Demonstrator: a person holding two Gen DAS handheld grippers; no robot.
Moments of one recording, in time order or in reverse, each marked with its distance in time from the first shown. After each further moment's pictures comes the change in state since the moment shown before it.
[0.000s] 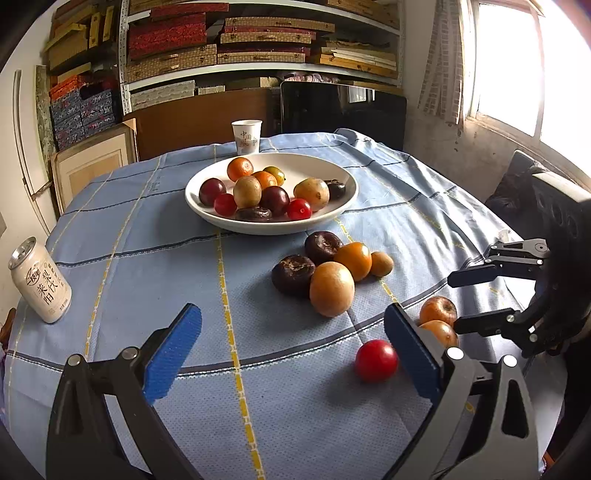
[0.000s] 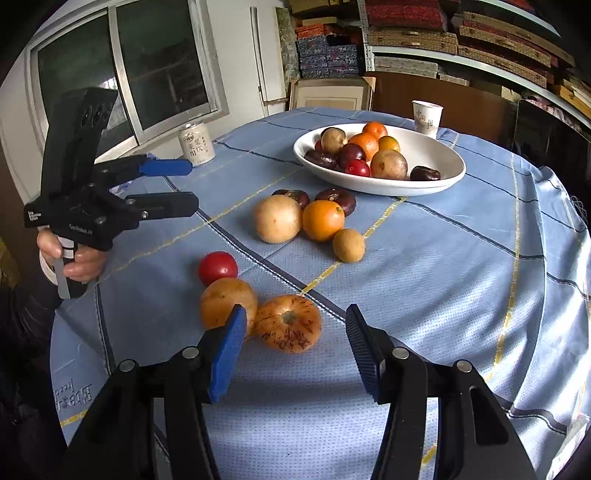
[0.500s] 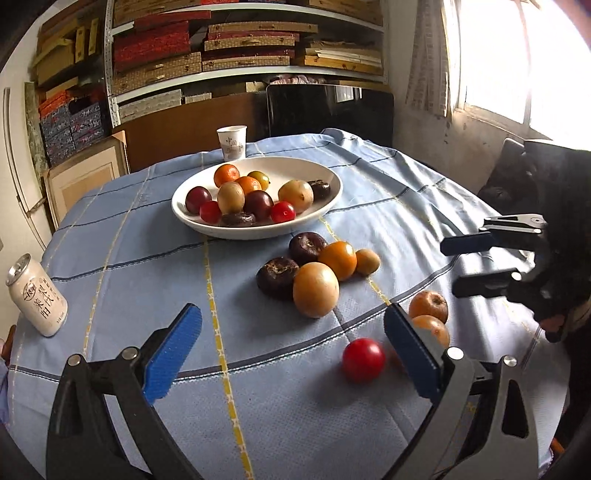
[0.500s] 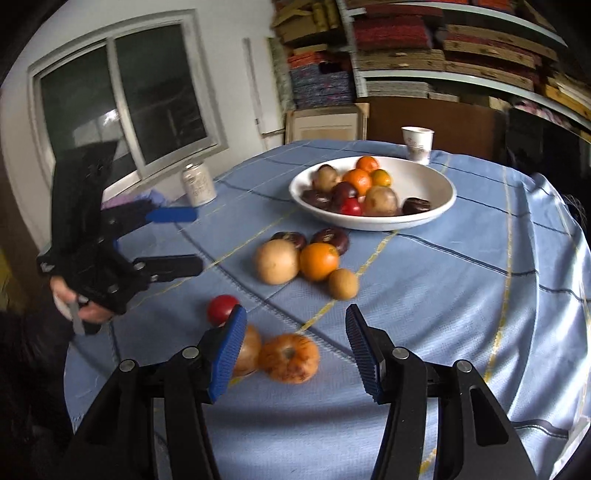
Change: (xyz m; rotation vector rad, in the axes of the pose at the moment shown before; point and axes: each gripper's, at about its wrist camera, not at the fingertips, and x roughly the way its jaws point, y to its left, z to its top) left arm -0.001 -0.015 -0.001 0.060 -0.016 -0.010; right arm -0.019 -0.005 0.013 0.038 -0.125 0.030
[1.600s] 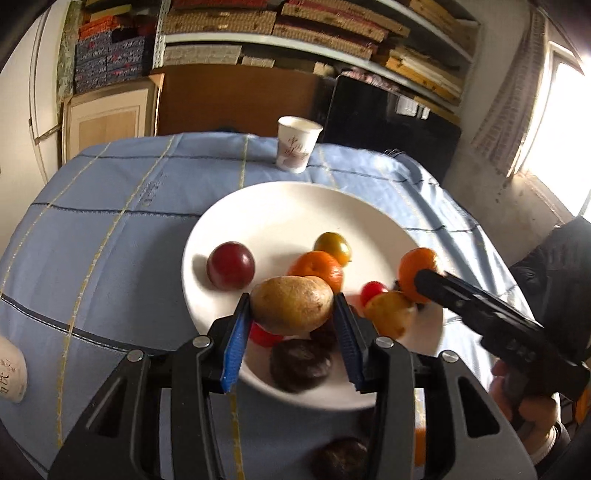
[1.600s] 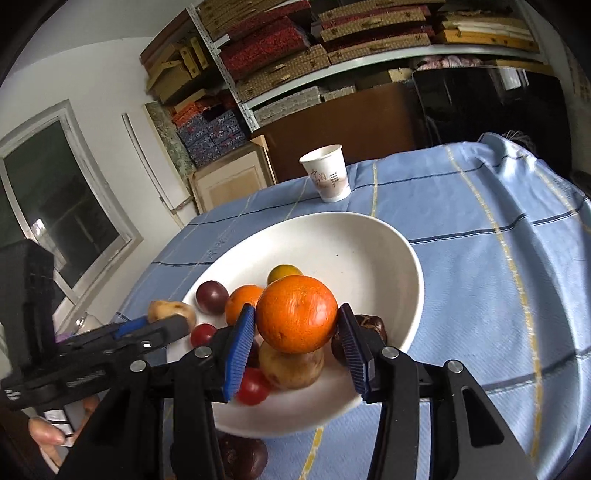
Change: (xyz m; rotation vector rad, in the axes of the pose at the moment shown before) left arm 0.136 0.098 0.115 -0.323 0.091 0.029; right arm 0.117 -0.116 0.106 0.439 -0.160 -0.187
